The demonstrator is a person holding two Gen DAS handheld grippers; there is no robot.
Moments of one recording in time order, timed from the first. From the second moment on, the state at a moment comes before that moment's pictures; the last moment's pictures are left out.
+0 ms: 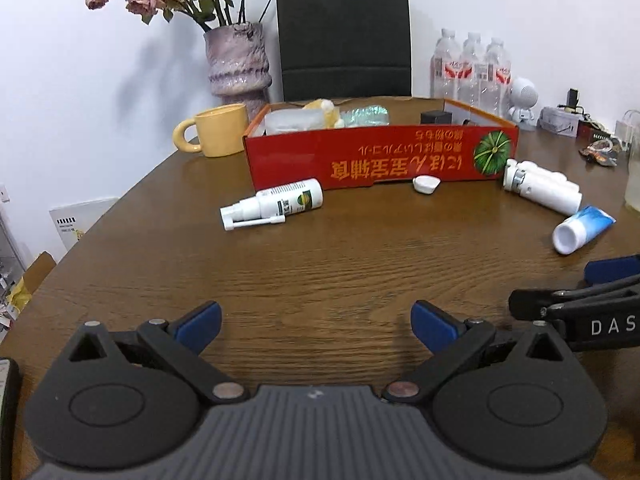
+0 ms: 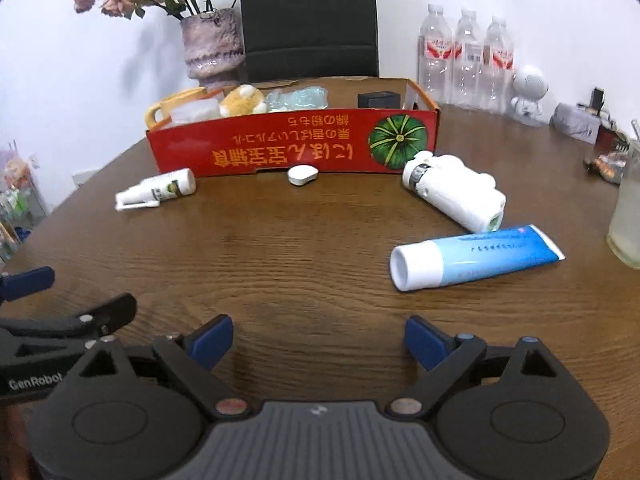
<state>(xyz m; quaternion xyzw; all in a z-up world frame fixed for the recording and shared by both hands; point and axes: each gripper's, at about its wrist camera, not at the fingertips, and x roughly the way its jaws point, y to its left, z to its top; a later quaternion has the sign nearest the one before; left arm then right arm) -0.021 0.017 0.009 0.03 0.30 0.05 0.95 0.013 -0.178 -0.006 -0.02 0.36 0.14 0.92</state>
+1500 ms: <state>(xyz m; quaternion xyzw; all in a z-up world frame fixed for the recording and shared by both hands) -0.002 0.023 0.000 0.00 0.34 0.02 0.94 0.013 -0.184 -0.014 -0.03 0.34 0.12 0.93</state>
